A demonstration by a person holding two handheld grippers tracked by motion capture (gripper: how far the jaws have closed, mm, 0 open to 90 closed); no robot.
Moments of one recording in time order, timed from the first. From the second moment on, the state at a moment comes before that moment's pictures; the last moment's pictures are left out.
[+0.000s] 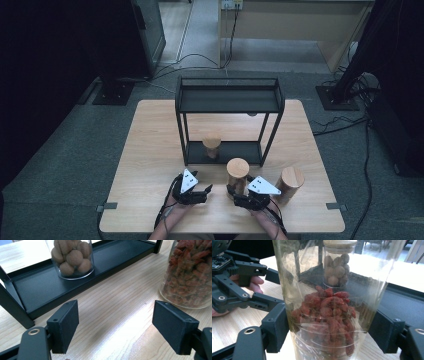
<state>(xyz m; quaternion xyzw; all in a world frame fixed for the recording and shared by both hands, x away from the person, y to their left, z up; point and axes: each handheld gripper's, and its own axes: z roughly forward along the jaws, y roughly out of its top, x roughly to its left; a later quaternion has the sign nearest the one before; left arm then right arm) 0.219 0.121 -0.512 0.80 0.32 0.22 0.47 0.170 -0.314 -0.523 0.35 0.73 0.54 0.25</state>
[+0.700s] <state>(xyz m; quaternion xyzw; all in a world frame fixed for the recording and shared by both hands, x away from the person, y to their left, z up) 0.218 0.118 -0.510 0.80 0.31 0.22 0.46 0.183 -0.302 -0.522 0.36 0.72 0.53 0.25</state>
